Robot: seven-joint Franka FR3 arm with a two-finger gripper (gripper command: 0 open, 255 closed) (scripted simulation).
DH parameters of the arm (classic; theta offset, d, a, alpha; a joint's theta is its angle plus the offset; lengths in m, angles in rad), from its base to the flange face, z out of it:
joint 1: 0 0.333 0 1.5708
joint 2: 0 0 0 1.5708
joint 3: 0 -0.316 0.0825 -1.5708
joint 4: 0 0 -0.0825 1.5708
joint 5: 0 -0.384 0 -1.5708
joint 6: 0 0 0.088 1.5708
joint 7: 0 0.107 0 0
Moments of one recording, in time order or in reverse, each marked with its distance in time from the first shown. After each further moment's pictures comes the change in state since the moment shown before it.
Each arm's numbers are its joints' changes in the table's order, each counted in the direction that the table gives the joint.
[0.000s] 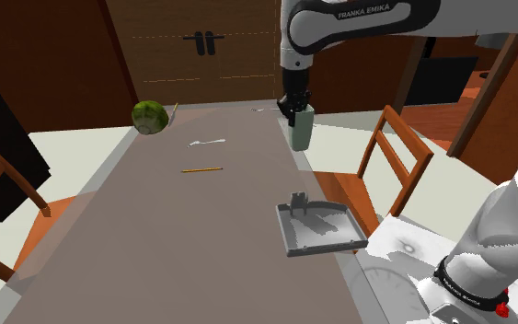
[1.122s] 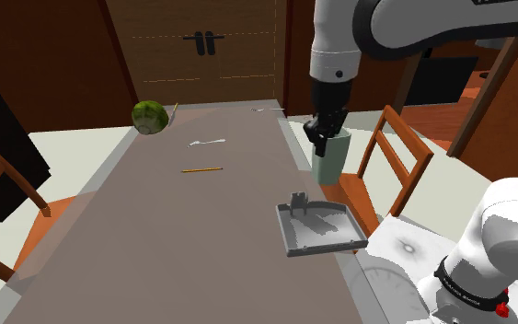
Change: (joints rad) arm 0.125 0.459 -0.141 -0.381 -0.112 -0.071 0.228
